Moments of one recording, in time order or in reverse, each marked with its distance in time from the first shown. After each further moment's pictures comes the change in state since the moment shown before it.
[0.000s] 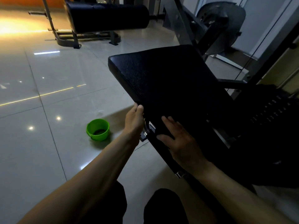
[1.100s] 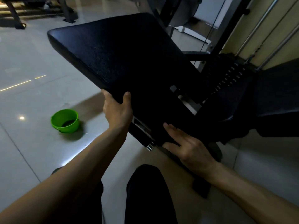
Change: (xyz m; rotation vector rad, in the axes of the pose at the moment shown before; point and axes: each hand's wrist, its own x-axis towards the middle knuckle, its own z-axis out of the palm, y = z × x) left_hand -0.029 -0.040 0.052 0.332 0.186 0.258; right_hand -0.142 0.026 -0.034 -0.039 -0.083 0.001
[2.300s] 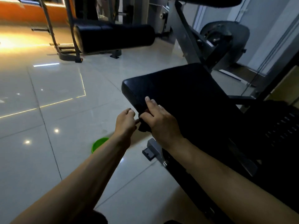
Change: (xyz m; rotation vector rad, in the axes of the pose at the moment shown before) left_hand 0.145 0.045 -0.120 -0.304 -0.134 -0.264; right_hand 0.348 -0.052 0.024 0.108 0.172 0.045
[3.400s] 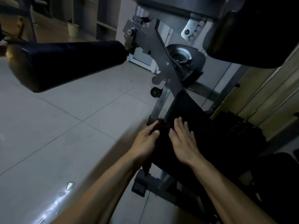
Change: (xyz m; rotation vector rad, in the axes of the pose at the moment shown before) left_hand 0.223 0.074 -0.019 0.036 -0.919 0.039; right_hand 0.167 0.031 0.029 0.017 -0.226 1.098
